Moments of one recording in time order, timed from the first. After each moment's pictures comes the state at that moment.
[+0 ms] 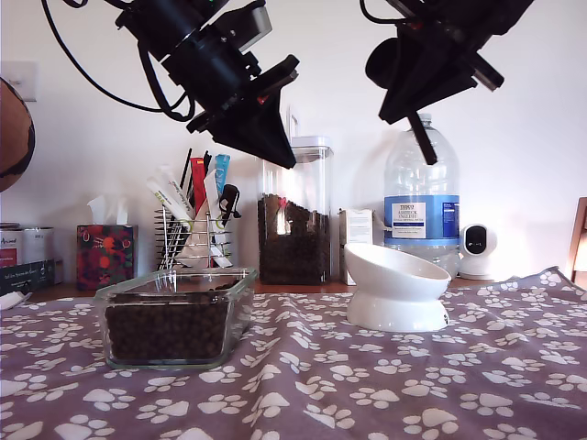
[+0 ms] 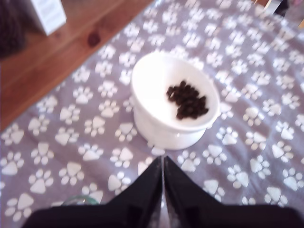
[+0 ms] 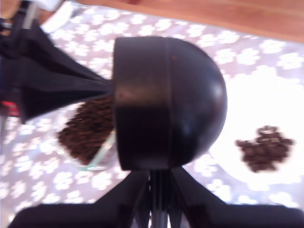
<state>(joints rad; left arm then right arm) -0.55 1.78 1.46 -0.38 0.29 0.10 0.33 1.57 1.43 -0.71 -0.44 -0.05</state>
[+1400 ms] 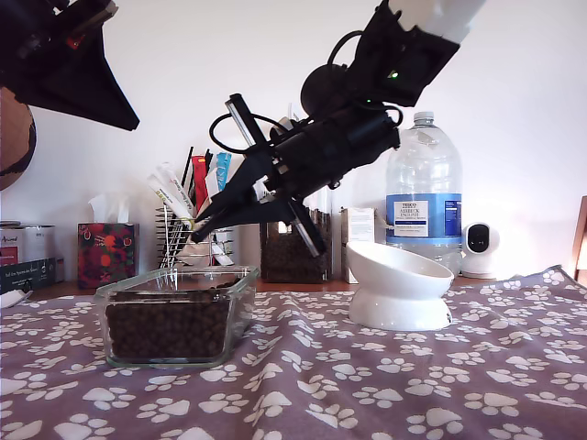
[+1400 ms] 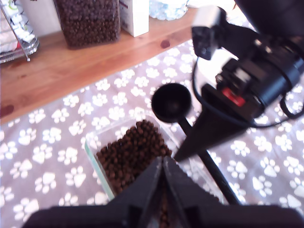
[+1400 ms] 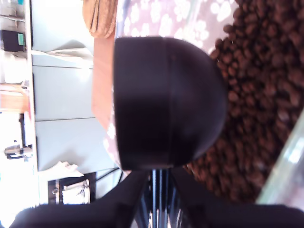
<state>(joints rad) -0.38 1.10 0.79 -0.22 0.24 0.01 0.55 2.10 1.56 -0.31 -0.88 0.63</state>
